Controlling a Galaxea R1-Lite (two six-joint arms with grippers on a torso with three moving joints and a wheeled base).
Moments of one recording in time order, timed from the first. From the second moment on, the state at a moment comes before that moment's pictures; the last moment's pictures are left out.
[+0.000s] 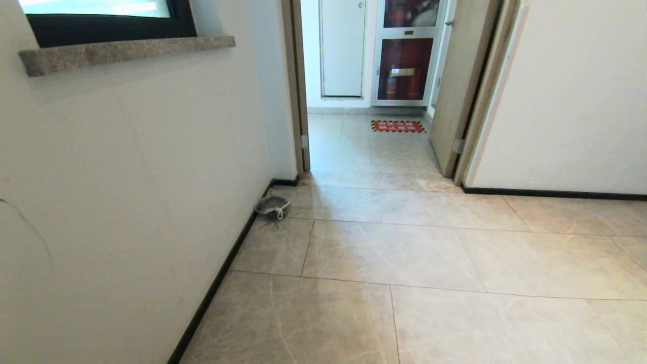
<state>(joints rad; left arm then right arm) 0.00 0.00 0.00 0.00 0.00 -0.02 0.01 0.00 0.00 -0.11 0.02 -0.03</state>
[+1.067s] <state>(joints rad) 0.00 0.00 0.00 0.00 0.00 -0.02 0.01 0.00 0.00 -0.11 0.02 -0.03</state>
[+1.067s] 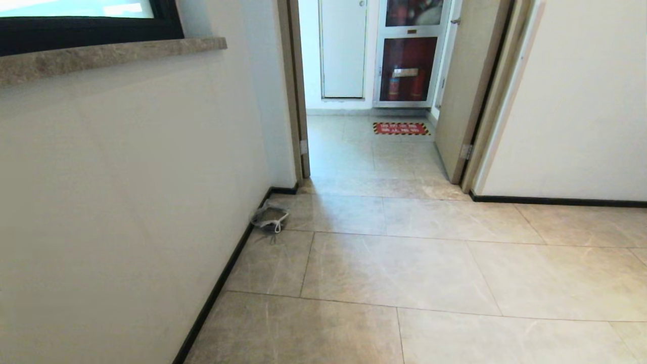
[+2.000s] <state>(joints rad) 0.00 0.00 0.00 0.00 0.00 -0.02 0.01 0.00 0.00 -0.11 0.01 -0.03</state>
